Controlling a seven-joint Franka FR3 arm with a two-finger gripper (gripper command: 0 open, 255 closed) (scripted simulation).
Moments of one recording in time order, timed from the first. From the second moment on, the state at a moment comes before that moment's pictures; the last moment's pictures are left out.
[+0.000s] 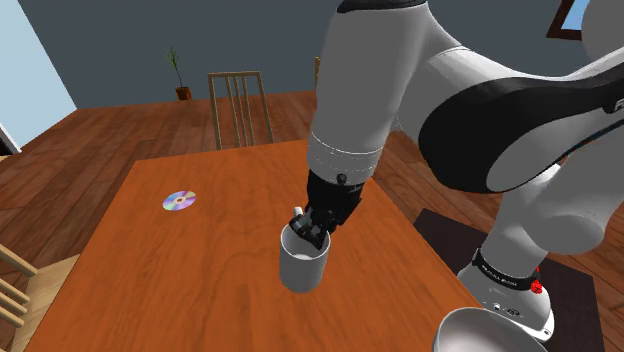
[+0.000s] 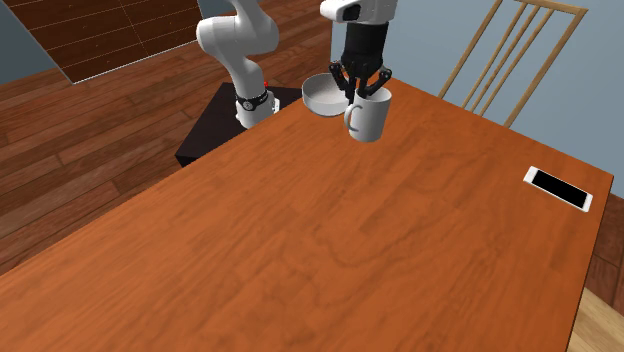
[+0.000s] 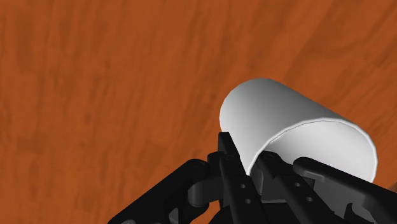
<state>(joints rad) 0.25 -0.36 0.63 -2.23 0.08 2.04 1.05</state>
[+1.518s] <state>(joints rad) 0.36 -0.44 0.79 -2.45 0.18 2.19 1.23</state>
